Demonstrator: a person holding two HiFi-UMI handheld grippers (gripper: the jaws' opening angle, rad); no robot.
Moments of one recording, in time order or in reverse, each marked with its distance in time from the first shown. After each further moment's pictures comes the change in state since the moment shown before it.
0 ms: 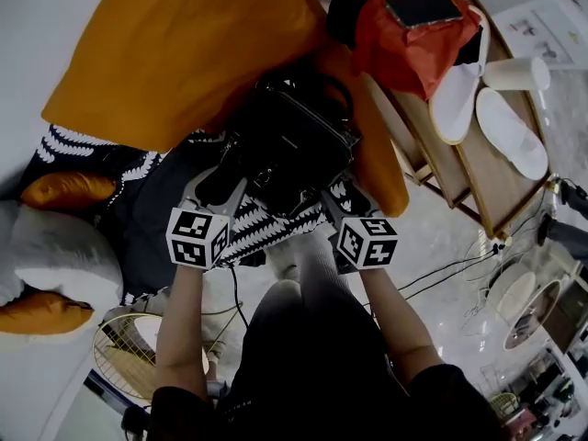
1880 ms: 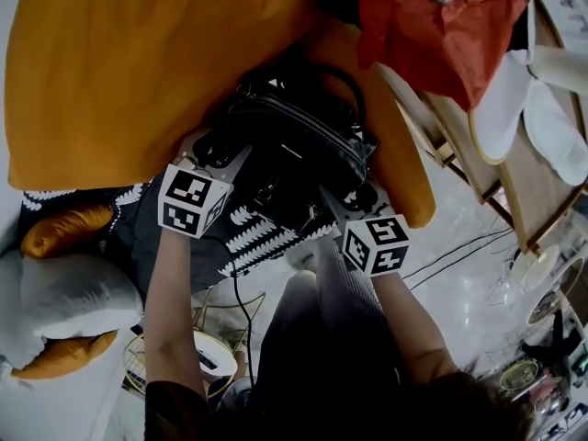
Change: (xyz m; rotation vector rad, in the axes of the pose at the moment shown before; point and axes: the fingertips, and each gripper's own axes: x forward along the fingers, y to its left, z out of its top) left arm 0.130 0.039 0.026 0.287 0.116 -0.180; right arm 0.066 -0.019 0.004 0.014 -0.009 0.025
